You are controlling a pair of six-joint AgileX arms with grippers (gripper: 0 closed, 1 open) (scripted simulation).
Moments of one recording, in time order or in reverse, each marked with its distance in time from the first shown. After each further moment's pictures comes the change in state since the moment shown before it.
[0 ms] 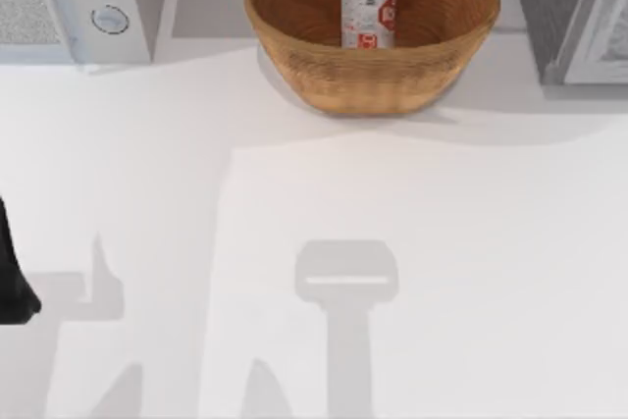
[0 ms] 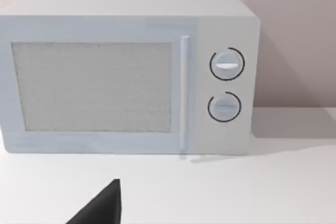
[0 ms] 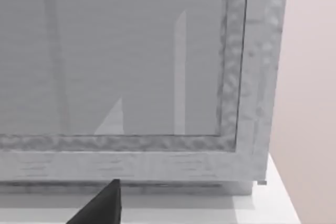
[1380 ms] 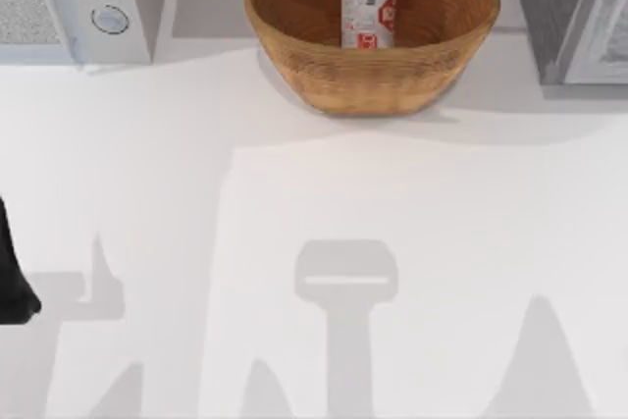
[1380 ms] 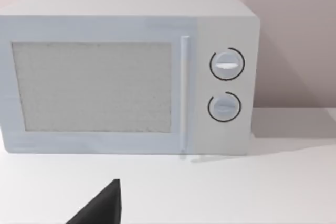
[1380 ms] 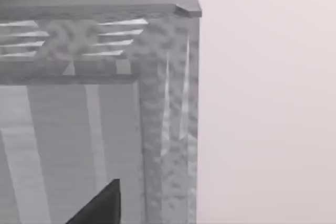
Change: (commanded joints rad) left arm 0.000 0.000 0.000 0.000 0.000 0.000; right arm -0.041 -0.109 0.990 -1.116 -0.042 -0.002
